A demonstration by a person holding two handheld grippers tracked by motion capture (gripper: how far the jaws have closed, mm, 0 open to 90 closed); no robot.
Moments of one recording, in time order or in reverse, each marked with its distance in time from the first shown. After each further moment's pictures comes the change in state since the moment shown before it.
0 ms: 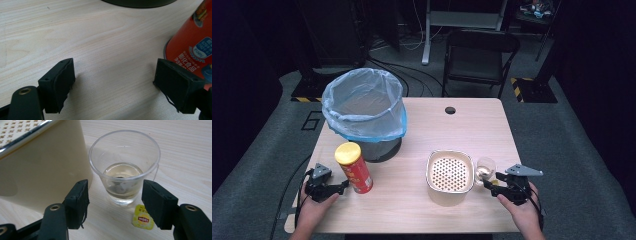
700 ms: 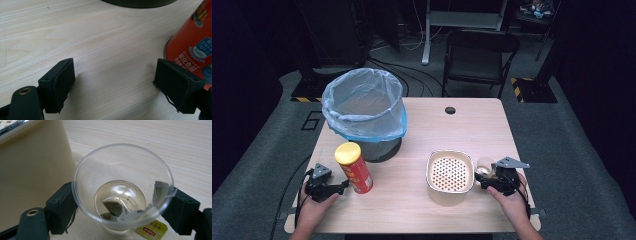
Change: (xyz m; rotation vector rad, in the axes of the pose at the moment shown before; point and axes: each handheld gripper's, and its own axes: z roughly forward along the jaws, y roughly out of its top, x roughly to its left) left arm 0.000 0.000 0.000 0.000 0.000 -0.001; right arm -0.002 0.011 0.038 -0.035 -0.041 -0.033
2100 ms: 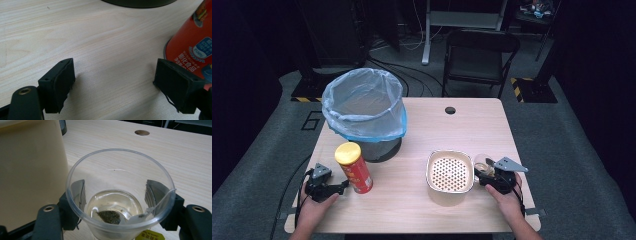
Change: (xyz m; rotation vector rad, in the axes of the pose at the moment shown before) left arm 0.000 0.000 0.000 0.000 0.000 0.000; right arm -0.009 -0.012 0.020 -0.178 0.032 -0.081
